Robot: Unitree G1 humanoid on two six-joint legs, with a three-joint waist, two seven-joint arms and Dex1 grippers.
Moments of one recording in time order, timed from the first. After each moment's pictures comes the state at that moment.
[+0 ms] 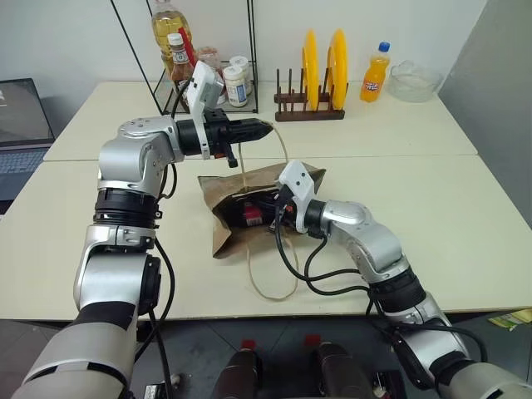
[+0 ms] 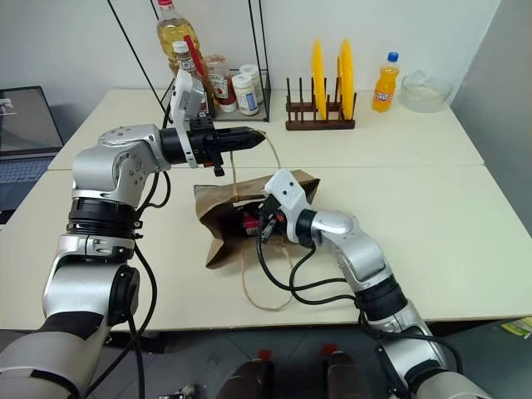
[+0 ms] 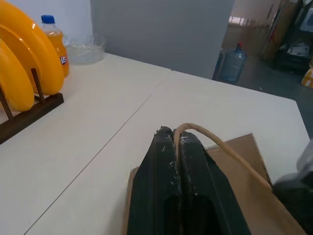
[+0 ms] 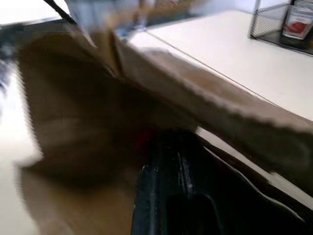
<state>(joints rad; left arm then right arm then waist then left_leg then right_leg) -1.08 0.52 0.02 0.49 -0.37 0.56 -1.17 -0.69 -0.16 0.33 0.04 0.16 0.50 0.62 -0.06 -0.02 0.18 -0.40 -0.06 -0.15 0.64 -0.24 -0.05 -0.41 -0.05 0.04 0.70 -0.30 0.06</state>
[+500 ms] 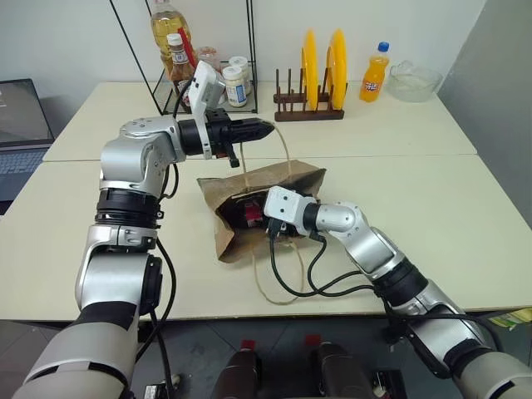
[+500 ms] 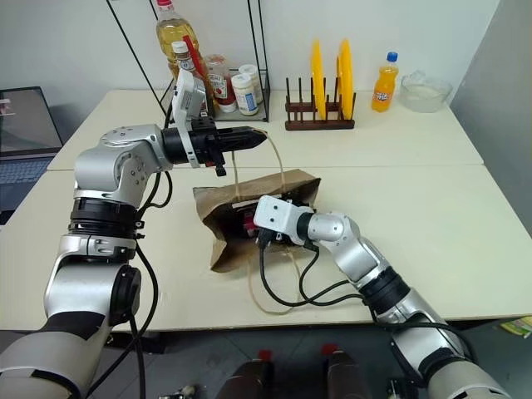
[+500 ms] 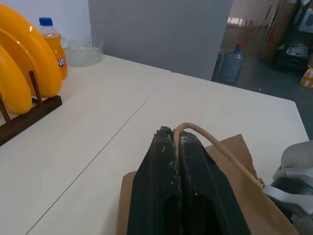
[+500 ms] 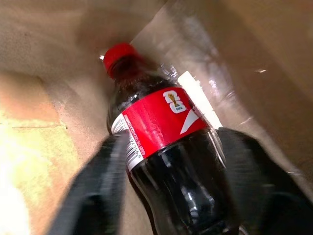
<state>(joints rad) -1.08 0.51 0.02 0.49 -0.37 0.56 -1.16 -0.75 -0.27 0.53 0.16 -0.18 0.24 0.68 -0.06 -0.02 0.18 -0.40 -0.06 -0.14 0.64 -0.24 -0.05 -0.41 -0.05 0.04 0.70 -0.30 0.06</state>
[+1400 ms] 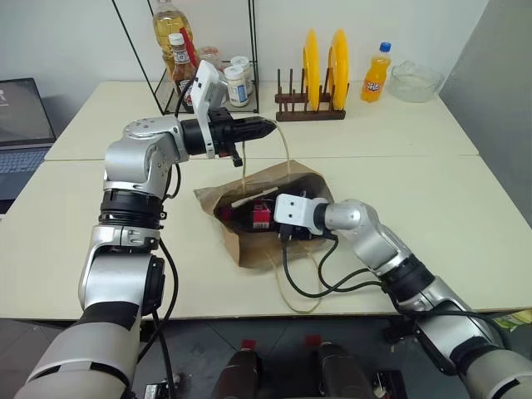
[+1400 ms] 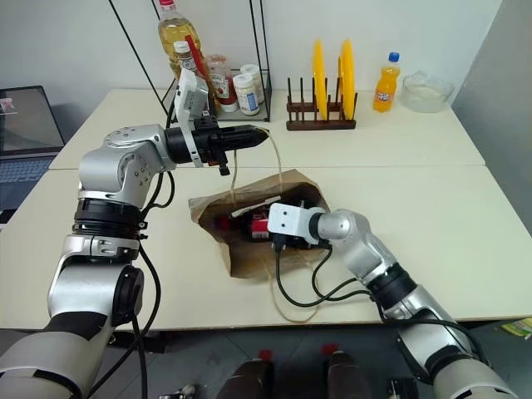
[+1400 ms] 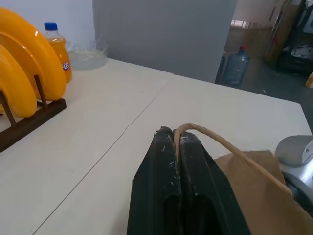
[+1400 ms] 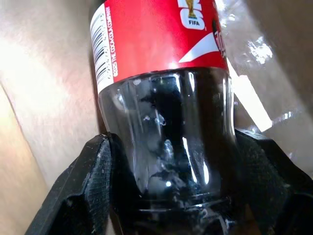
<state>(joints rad) -1.08 0.50 0.02 0.49 -0.37 0.52 -1.12 -0.71 -0.34 0.48 0.11 -0.28 0.28 0.79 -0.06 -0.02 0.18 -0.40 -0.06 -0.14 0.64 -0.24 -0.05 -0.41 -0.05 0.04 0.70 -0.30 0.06</state>
